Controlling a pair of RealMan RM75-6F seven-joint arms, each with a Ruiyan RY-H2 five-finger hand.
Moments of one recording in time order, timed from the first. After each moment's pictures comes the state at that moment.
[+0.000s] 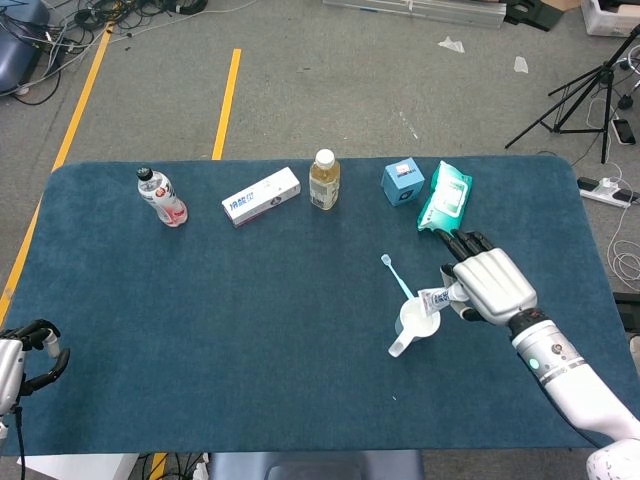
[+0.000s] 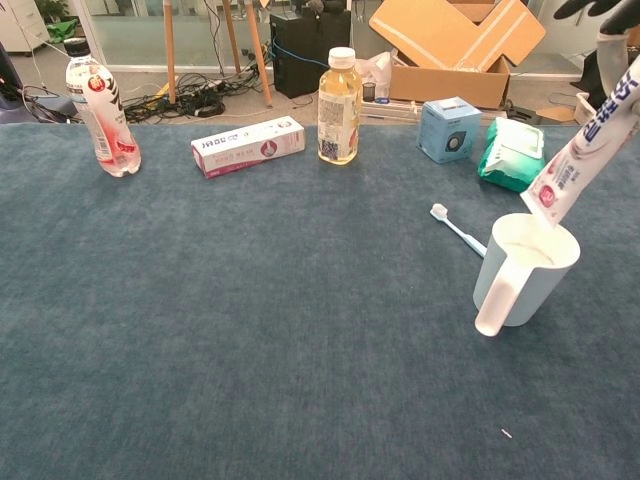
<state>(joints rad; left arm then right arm) -0.07 -1.11 -0.06 -1.58 1.51 1.54 -0.12 0.67 -0.70 0.10 -2.17 -1.06 0.96 -0.48</state>
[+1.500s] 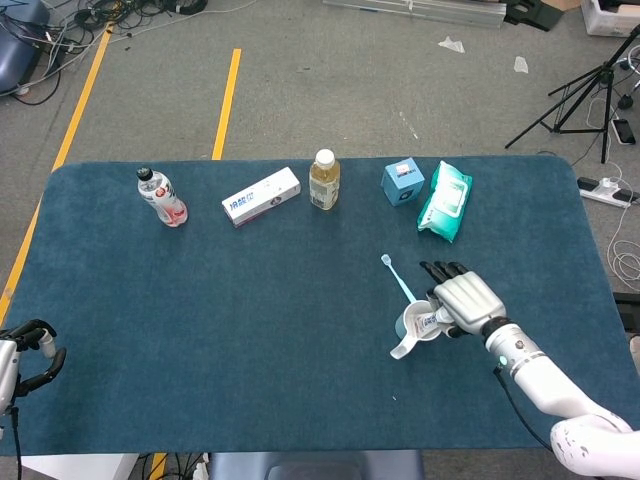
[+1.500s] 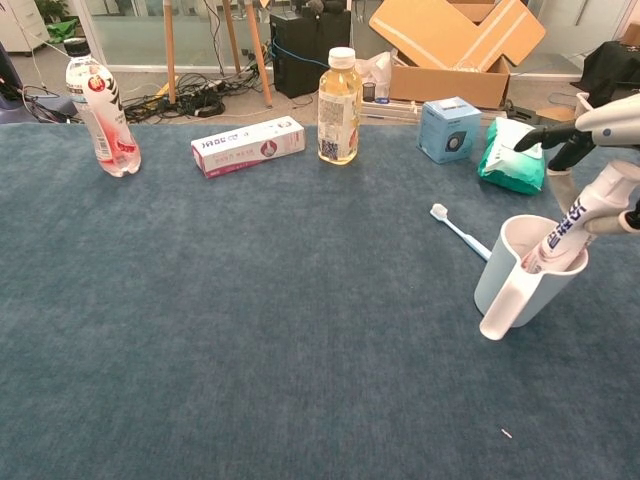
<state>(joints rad) -0.06 -1.09 -0.06 -1.58 1.52 1.55 -0.14 0.74 -0.94 0.02 -1.97 -0.96 0.82 -0.52</state>
